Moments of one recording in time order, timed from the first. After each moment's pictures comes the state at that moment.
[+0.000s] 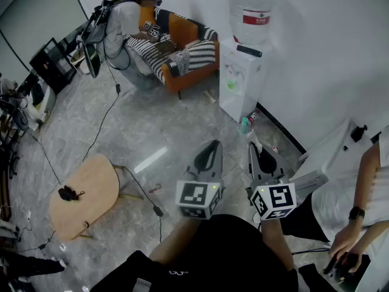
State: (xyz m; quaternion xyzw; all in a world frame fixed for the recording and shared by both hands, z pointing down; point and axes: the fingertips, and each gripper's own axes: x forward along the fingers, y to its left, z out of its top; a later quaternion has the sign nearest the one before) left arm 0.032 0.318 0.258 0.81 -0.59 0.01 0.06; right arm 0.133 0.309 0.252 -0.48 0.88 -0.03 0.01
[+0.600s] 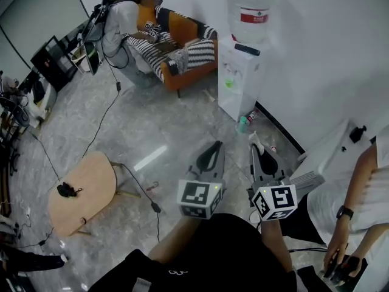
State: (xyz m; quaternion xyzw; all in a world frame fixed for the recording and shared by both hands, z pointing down) left arm 0.063 0.318 0.269 0.81 -0.58 0.03 0.07; right arm 0.165 0.309 0.261 -0.48 0.88 -0.05 0.02
